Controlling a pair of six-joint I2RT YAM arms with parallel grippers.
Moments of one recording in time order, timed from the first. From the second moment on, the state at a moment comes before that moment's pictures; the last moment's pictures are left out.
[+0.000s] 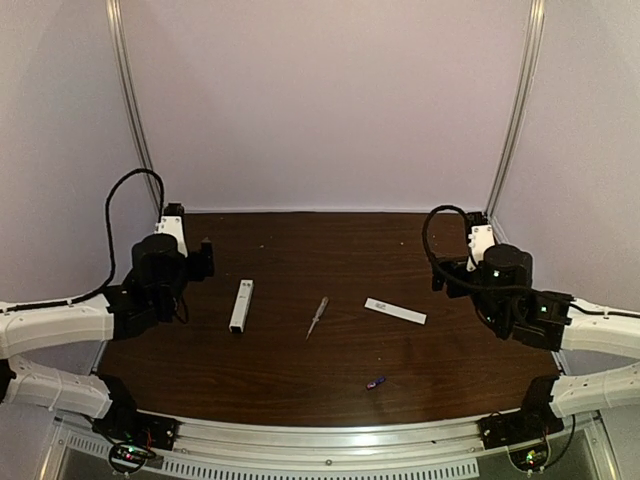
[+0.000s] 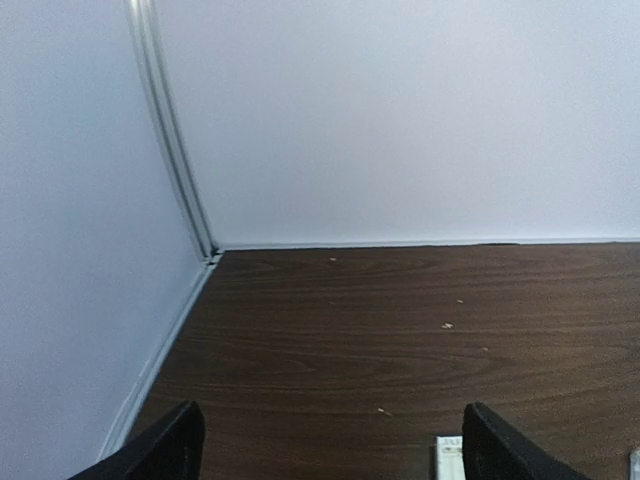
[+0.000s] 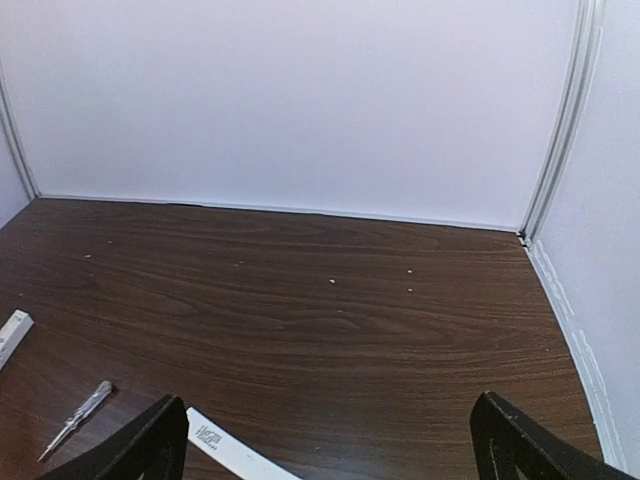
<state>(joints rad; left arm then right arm) -0.73 1.09 0.55 0.30 -0.81 -0.10 0.87 0.91 0.56 0.07 0.72 0.21</state>
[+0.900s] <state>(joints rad) -0.14 1.28 0.25 0.92 -0.61 0.11 0.27 1.33 0.50 0.60 0.59 0.05</state>
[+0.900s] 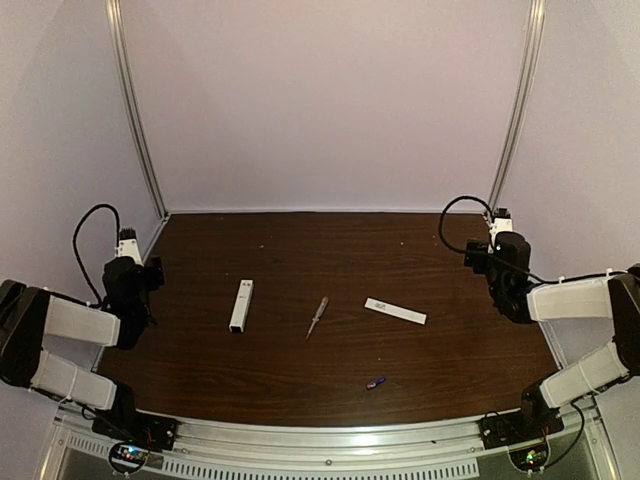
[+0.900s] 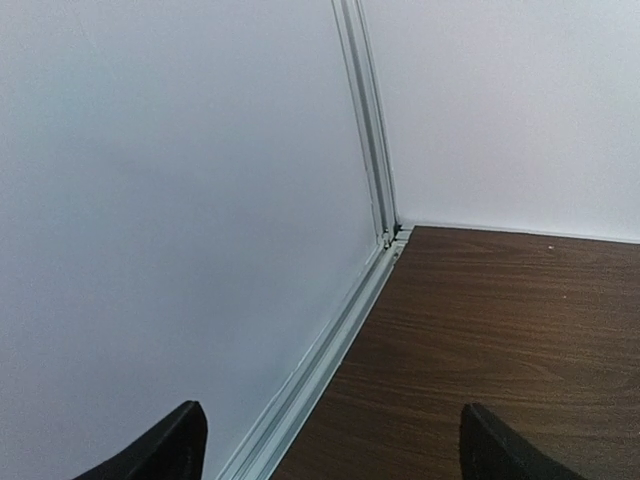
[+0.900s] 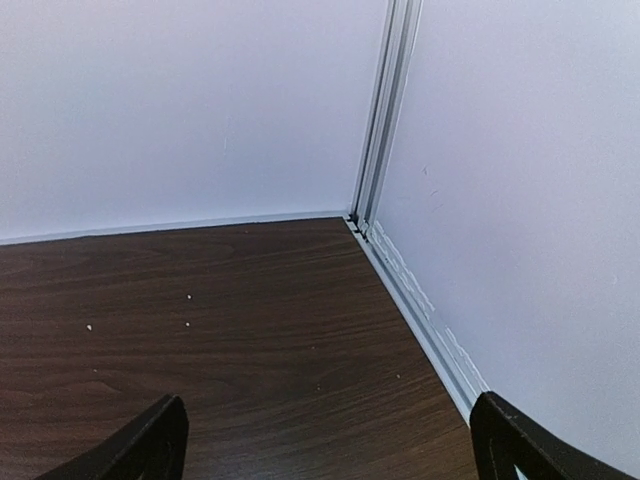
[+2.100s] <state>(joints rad) -0.03 1.56 0.27 1.16 -0.09 0.15 0.04 1.55 0.28 1.16 0.18 0.02</state>
